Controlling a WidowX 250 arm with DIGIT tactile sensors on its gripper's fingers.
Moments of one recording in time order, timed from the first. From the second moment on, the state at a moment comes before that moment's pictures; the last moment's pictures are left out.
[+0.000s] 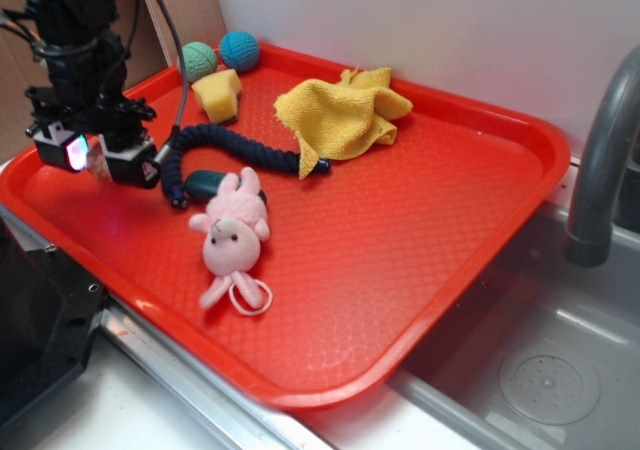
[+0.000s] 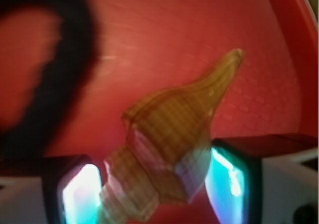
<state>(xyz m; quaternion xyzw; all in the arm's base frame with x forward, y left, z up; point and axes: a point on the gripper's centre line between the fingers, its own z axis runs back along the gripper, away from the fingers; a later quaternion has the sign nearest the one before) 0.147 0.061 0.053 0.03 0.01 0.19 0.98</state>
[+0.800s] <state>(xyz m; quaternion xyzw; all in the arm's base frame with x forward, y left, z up) 0.180 -0.008 0.192 0.02 -0.06 -0.07 1.00</state>
